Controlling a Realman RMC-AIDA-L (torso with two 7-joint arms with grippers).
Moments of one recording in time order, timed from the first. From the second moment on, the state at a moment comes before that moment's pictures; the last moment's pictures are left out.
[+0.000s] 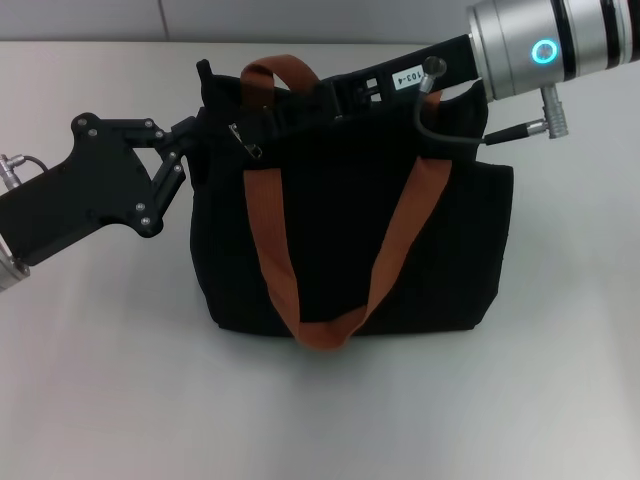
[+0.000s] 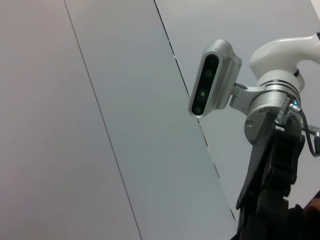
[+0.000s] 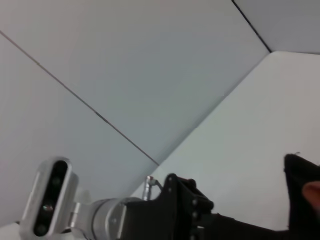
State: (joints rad) left arm -0.44 -2.07 0.42 0.40 1.79 1.74 -0.50; right arm 0.97 2.06 -1.03 -0.67 -1.90 -1.52 2.28
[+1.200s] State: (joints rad) left arm -0.46 -2.07 0.42 0.39 1.79 1.74 -0.51; right arm 0.98 2.08 -1.08 -0.71 -1.93 -1.49 2.24
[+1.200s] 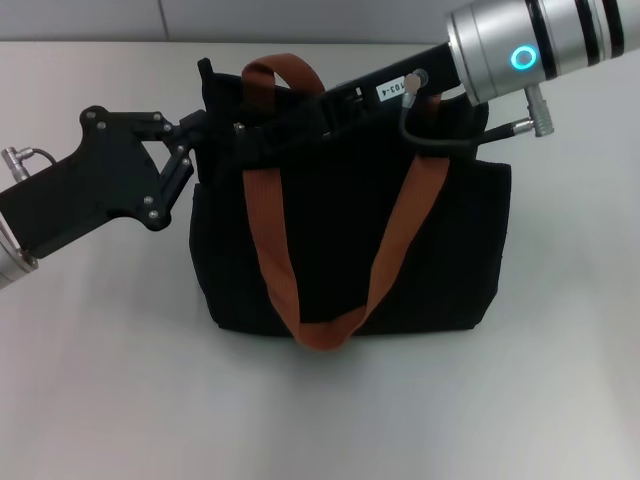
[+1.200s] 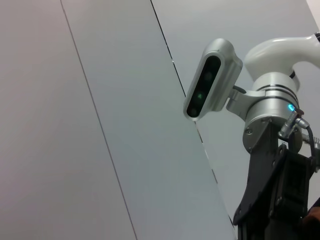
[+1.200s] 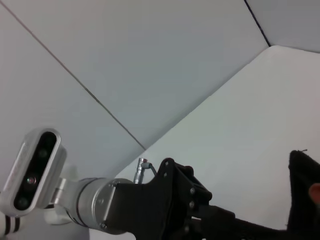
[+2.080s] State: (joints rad) left arm -0.47 -2.07 0.42 0.39 1.79 1.74 -0.51; right arm 0.97 2.08 -1.16 -0.79 -1.96 -1.45 2.21
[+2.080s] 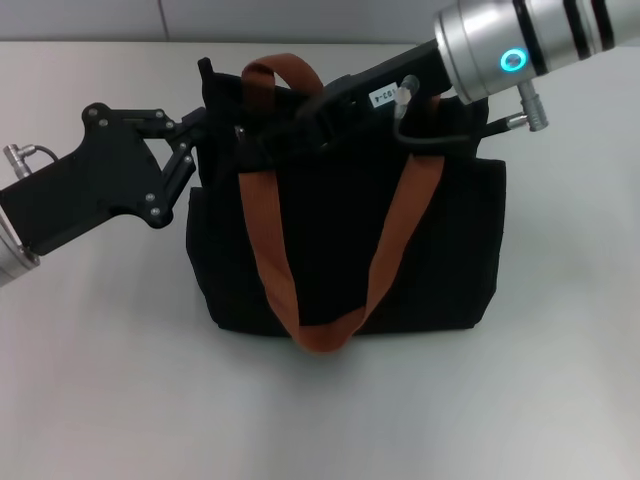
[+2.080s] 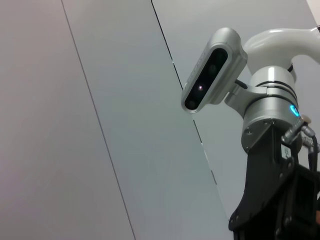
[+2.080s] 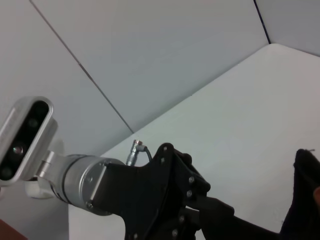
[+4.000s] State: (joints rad) left arm -0.47 -2.07 0.41 0.38 1.78 1.73 -0.51; right arm 0.97 2.08 -1.16 -0.80 -1.96 -1.45 2.25
